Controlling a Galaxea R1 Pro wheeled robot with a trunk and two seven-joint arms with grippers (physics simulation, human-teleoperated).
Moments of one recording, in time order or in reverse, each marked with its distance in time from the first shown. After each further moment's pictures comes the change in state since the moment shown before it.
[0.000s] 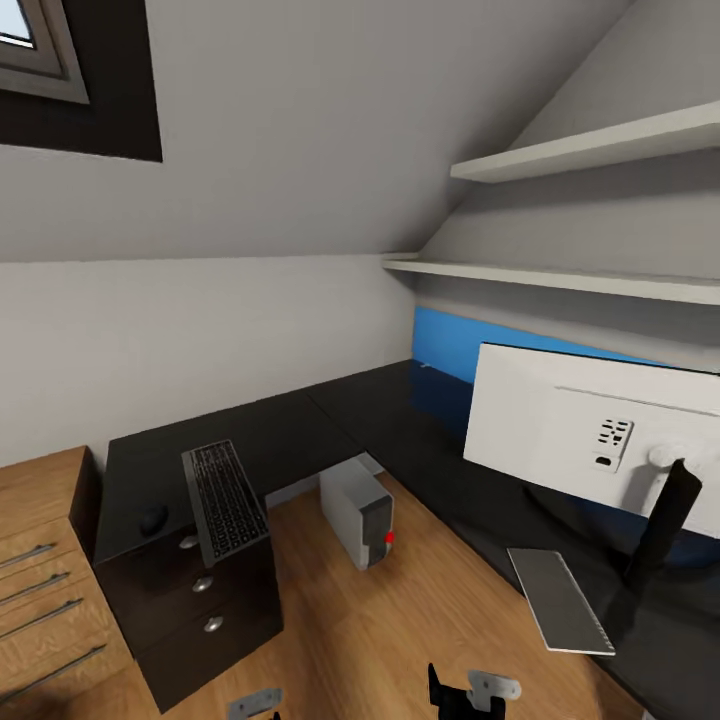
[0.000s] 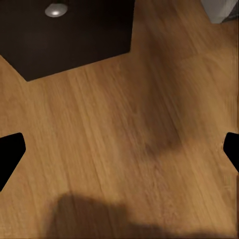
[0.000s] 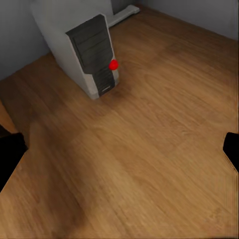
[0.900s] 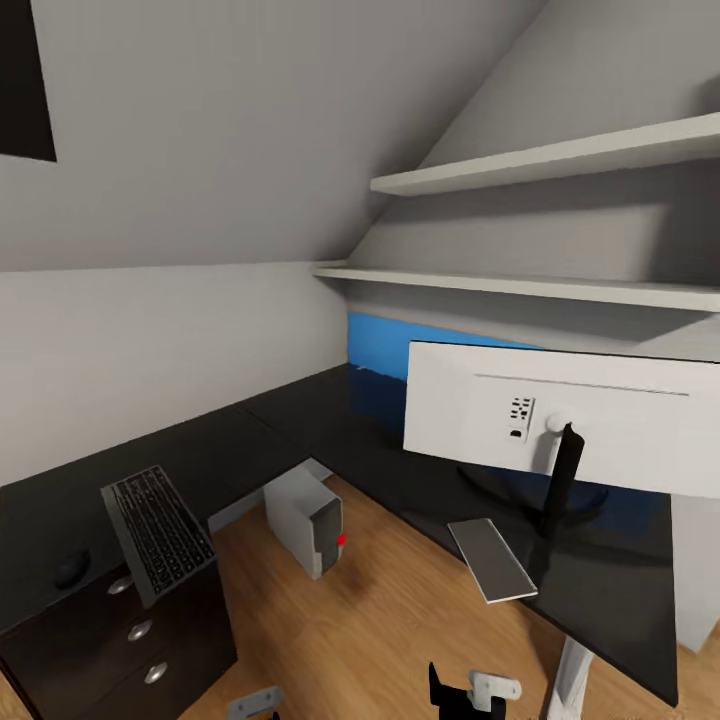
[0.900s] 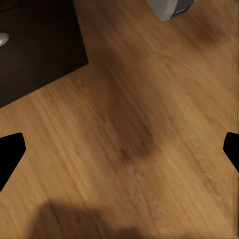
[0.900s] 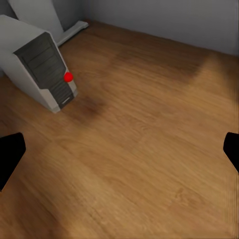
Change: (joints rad) left arm 0.000 0.001 0.002 0.000 0.000 0.000 0.000; right arm 0.000 -0.002 0.000 0.000 0.000 0.000 0.000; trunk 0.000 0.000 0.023
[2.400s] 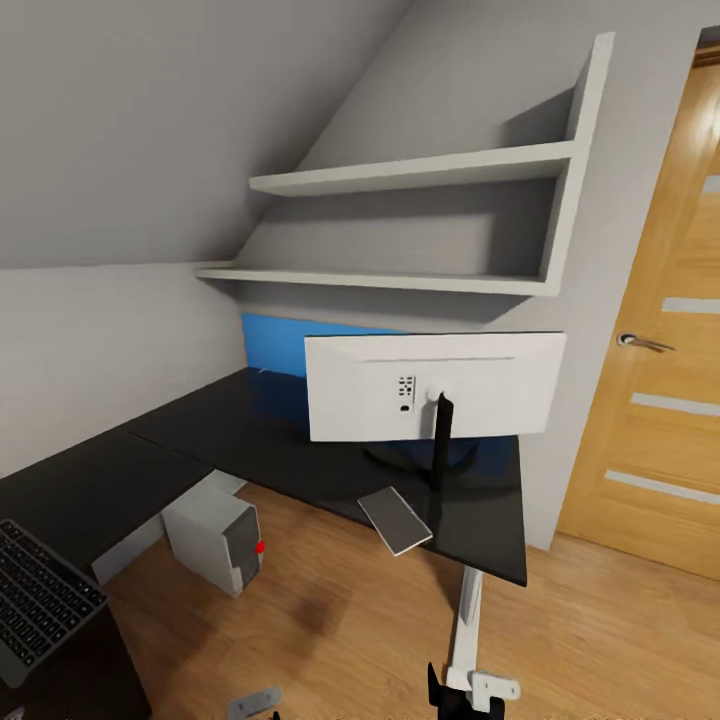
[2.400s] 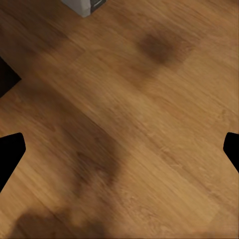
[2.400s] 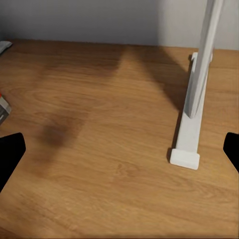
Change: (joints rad) left arm 0.000 0.000 -0.001 -0.001 -0.003 0.000 0.000; right arm 0.000 0.005 0.001 0.000 -0.002 0.008 -0.005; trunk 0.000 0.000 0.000
